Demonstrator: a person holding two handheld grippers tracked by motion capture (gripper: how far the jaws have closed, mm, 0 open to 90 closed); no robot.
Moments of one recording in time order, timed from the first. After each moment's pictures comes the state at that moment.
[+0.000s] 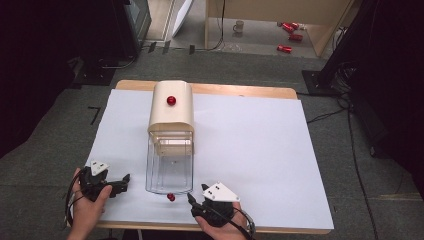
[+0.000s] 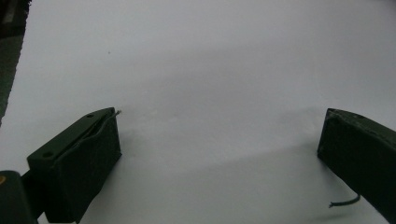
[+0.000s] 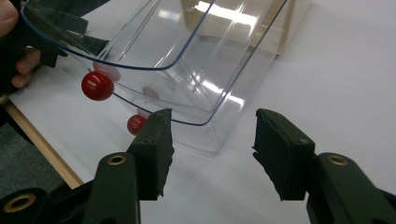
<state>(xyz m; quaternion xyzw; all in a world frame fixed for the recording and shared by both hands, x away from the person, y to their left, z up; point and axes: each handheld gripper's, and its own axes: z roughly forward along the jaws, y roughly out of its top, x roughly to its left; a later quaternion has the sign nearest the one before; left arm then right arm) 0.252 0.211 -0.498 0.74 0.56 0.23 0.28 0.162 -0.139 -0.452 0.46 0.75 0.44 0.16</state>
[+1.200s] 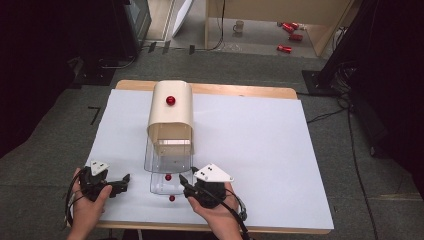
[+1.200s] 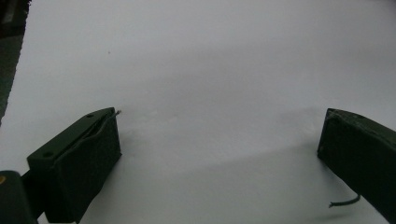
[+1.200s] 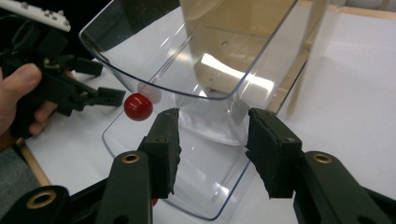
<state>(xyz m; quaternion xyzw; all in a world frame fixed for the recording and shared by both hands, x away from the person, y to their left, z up) 0.252 0.211 -0.498 0.74 0.56 0.23 0.28 0.197 -0.122 -0.420 0.44 0.74 0.48 0.16</state>
